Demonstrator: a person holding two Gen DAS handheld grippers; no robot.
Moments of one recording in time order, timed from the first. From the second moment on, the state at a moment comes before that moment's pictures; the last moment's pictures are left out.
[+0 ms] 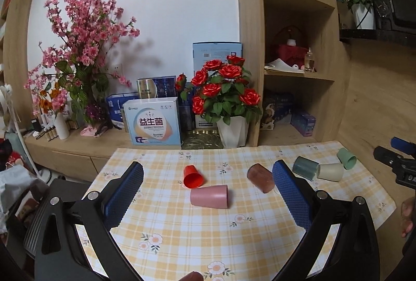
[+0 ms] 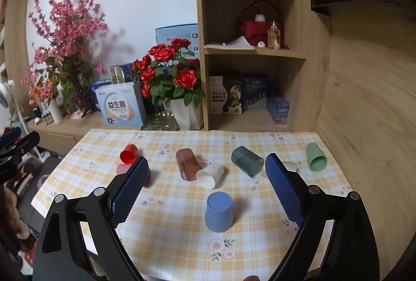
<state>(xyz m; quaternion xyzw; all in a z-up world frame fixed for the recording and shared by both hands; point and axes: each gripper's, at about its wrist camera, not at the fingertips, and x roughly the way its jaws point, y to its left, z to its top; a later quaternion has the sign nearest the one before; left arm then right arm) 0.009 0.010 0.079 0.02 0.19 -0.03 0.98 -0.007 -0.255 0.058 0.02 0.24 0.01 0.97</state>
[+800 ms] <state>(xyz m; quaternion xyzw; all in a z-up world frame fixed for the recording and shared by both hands) 0.004 0.011 0.078 0.01 0.20 -0.03 0.98 -0.011 -0.251 0.067 0.02 0.21 0.01 0.98</state>
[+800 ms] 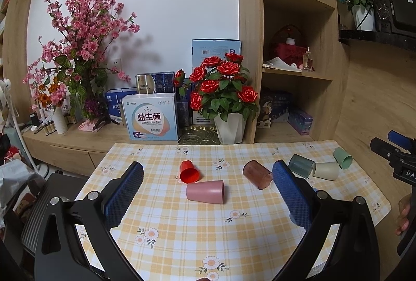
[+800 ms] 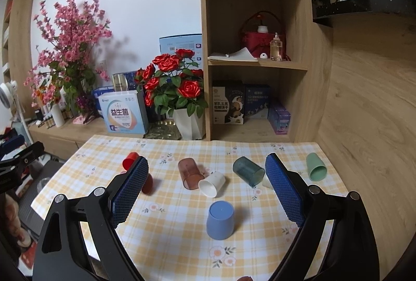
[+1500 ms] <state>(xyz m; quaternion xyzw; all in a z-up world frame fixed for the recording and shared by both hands) 0.003 0.011 0.076 0.01 0.20 -0.03 0.98 -0.011 -0.255 0.071 0.02 0.21 0.01 0.98</state>
